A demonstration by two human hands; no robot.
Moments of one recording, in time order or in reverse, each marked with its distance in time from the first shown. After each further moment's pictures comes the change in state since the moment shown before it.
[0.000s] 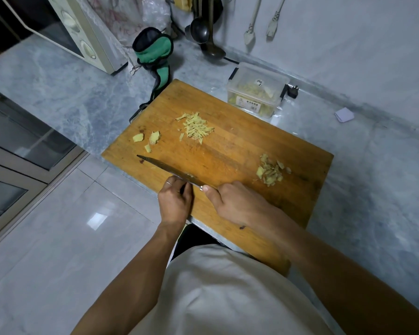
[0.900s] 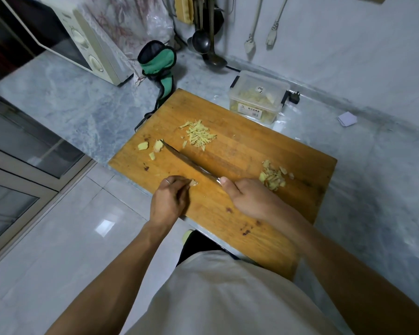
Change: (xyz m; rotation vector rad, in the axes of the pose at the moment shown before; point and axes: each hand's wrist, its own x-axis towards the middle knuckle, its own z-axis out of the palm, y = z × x) left_hand 0.023 -0.017 -0.027 0.103 -0.289 0.126; right_hand 0.004 0.024 -0.018 0.206 0.081 0.035
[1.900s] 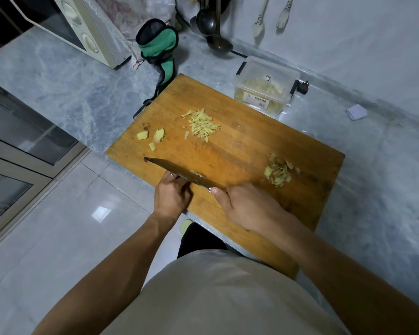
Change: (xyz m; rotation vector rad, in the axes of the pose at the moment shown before) left_hand 0.003 0.002 0.006 0.044 0.049 0.002; right_hand -0.008 -0.018 0.020 -0.304 -0.031 -0.072
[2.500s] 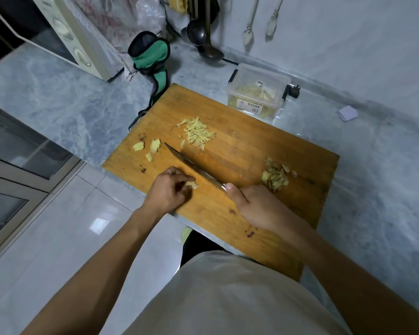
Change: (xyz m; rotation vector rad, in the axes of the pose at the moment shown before) left_hand 0.040 -0.009 -0.026 -0.110 -0.356 0.006; right_hand 0.001 0.024 -0.003 0.356 0.023 0.123
